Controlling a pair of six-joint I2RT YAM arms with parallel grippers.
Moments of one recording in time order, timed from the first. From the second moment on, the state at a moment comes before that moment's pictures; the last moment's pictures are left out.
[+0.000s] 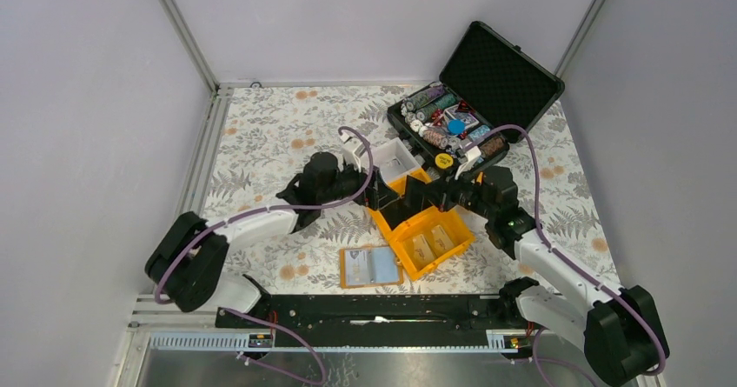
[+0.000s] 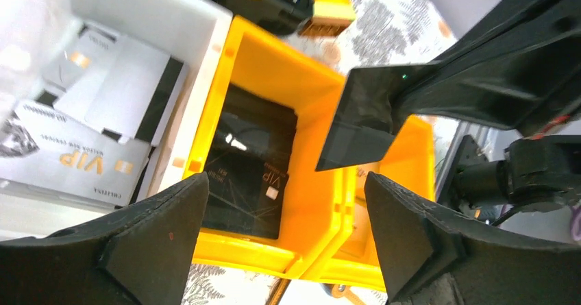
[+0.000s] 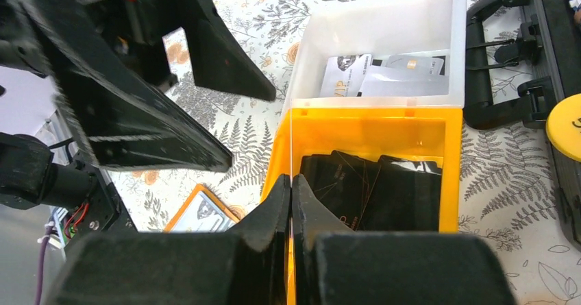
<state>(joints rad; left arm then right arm) -0.67 1.44 0.70 0.38 0.40 -0.45 0.43 0.99 0.46 0.27 -0.45 0.34</state>
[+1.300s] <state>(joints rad) -0.74 0.76 0.24 0.49 0.64 -0.95 0.75 0.96 0.42 0.42 -0.68 0.75</state>
